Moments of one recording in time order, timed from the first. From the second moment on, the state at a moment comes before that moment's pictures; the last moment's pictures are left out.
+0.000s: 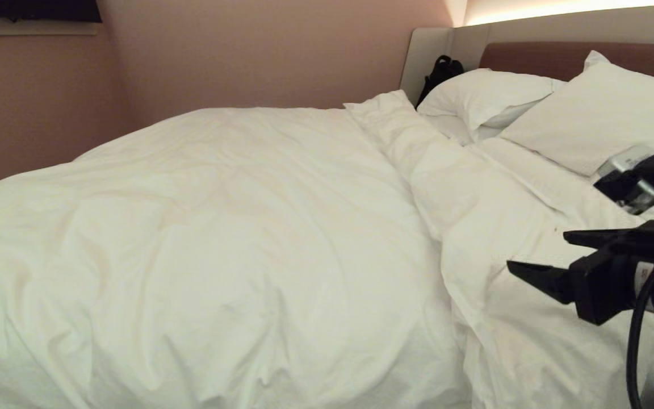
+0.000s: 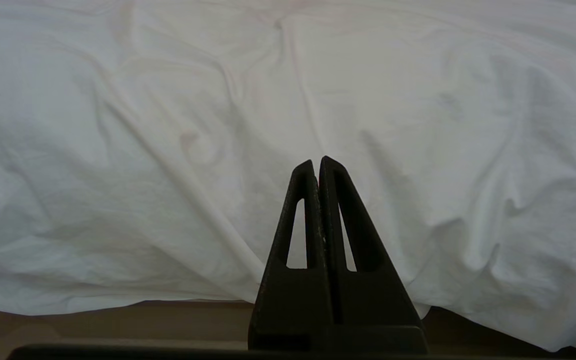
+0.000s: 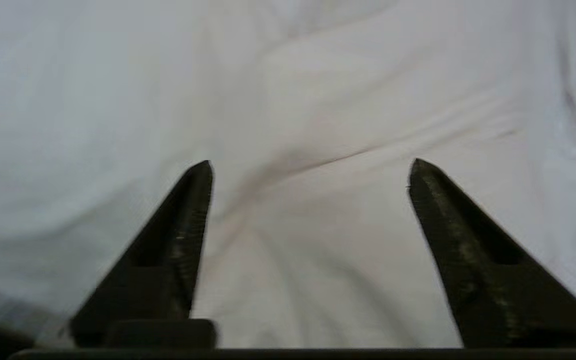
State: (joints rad) left arm 0.00 0.00 0.00 -0.06 0.01 -0.01; right arm 0.59 1.24 -0.90 0.05 -0.34 -0.10
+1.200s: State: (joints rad) left arm 0.00 0.00 0.00 -0.06 0.01 -0.01; right arm 0.24 1.35 -1.08 -0.19 -0.26 0.05
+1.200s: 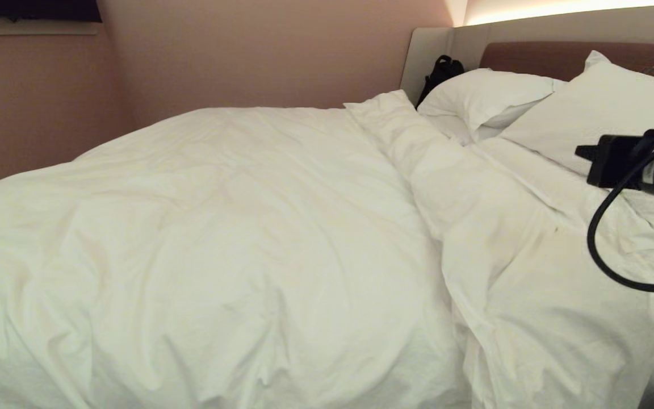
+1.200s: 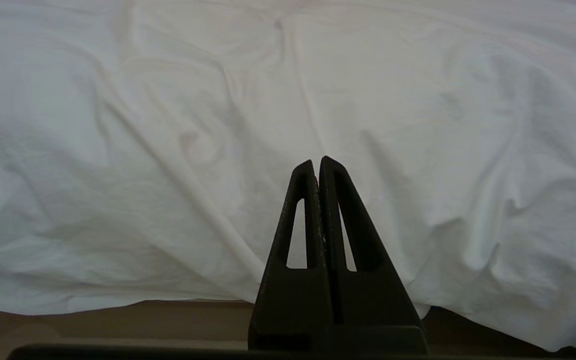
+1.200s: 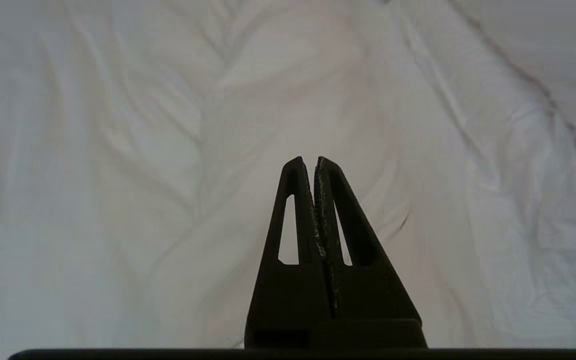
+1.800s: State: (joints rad) left arm 0.00 0.00 0.00 -0.06 0.01 -0.01; right arm 0.24 1.07 -1.01 -0.18 -0.24 0.05
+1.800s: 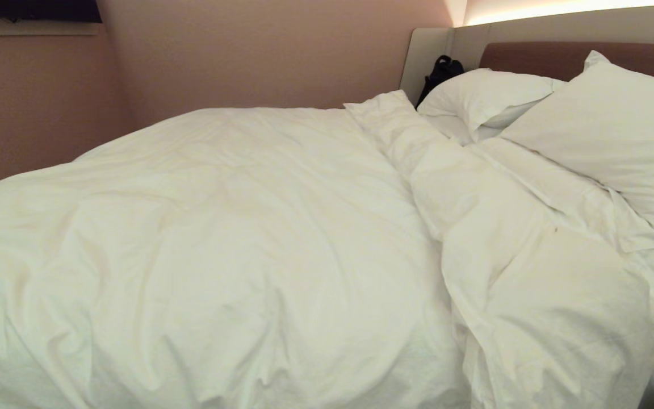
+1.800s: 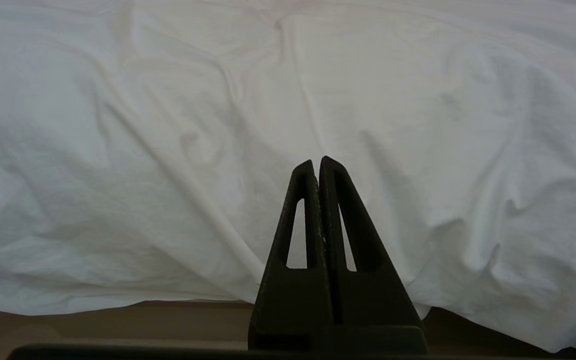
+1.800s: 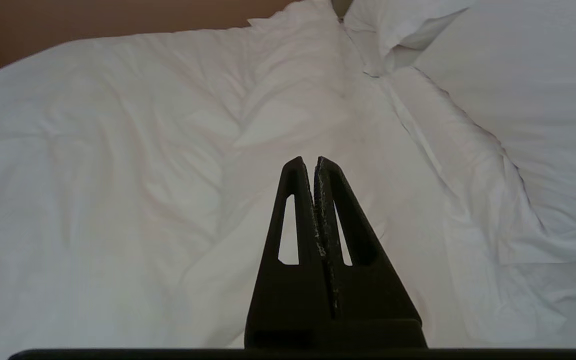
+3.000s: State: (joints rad) left arm 0.00 0.00 0.00 -0.06 0.01 -0.02; right arm 0.13 0.31 -0.72 0.21 -0.18 0.04
